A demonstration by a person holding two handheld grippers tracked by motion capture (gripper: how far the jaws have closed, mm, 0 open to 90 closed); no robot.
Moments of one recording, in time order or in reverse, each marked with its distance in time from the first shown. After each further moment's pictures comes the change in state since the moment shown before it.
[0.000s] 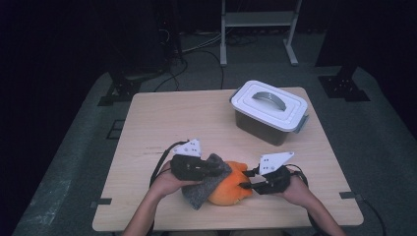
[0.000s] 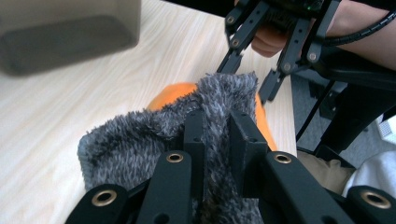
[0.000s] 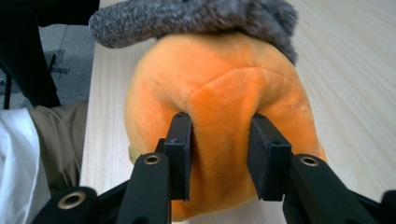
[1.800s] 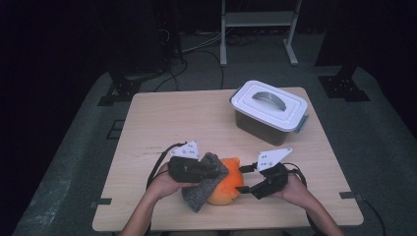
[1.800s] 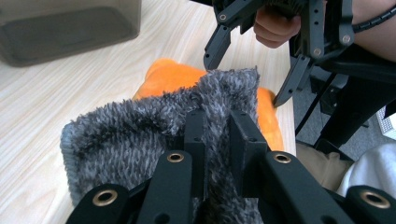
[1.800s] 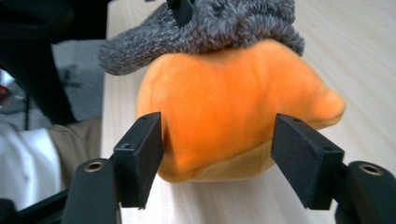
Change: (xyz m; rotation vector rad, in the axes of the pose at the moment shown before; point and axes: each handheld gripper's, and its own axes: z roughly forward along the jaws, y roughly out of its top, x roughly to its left) left arm 0.001 -0.016 -0.013 -0.014 0.001 -0.041; right arm -0.001 0.008 0.002 -0.020 0.050 0.092
